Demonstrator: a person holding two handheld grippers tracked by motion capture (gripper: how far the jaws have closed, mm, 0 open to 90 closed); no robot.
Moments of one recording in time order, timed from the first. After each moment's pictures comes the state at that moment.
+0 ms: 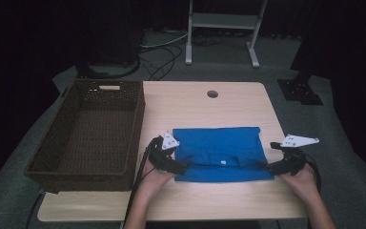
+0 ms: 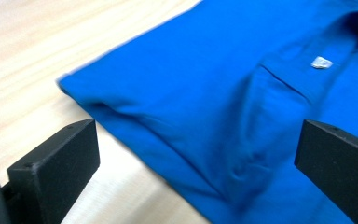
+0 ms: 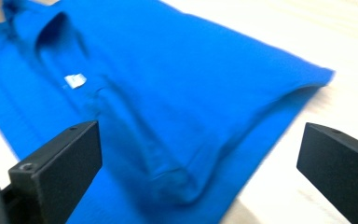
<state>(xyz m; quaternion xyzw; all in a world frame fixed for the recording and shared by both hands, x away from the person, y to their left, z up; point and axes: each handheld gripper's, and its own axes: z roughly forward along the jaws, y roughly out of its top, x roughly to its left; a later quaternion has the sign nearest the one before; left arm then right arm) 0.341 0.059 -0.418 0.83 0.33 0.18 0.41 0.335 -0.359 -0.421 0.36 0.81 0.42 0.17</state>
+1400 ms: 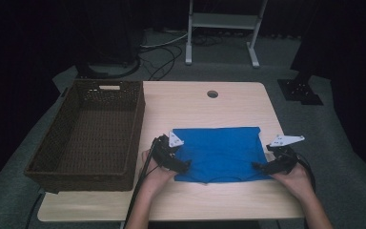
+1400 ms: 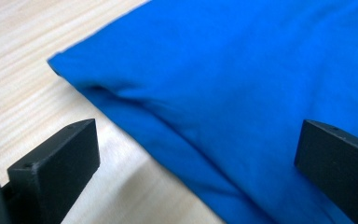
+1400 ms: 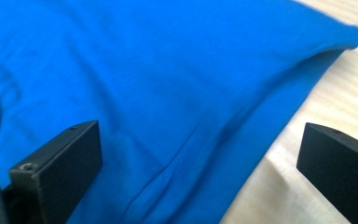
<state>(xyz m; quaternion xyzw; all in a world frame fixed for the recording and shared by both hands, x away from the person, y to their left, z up) 0.347 0.049 -0.432 0.85 0.33 0.18 0.36 0.345 -0.344 -0.440 0.37 0.84 0.35 0.15</state>
